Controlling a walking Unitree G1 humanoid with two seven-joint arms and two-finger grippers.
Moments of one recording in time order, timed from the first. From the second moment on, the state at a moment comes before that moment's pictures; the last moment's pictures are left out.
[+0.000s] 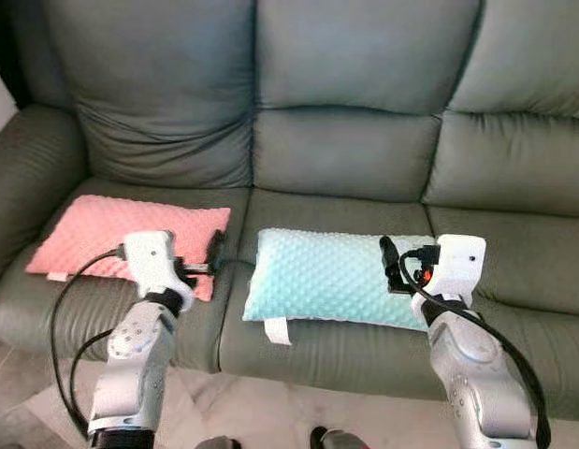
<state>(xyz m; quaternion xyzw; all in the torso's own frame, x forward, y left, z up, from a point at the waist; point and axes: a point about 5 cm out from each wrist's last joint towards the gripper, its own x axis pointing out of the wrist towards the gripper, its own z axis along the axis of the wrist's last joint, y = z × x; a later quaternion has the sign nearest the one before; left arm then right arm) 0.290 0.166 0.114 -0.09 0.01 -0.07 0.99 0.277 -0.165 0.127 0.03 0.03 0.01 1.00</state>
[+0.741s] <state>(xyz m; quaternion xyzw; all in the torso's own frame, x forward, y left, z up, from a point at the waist) 0.292 0.153 0.116 -0.10 0.01 -0.11 0.99 0.276 -0.168 0.124 0.02 0.04 0.00 1.00</state>
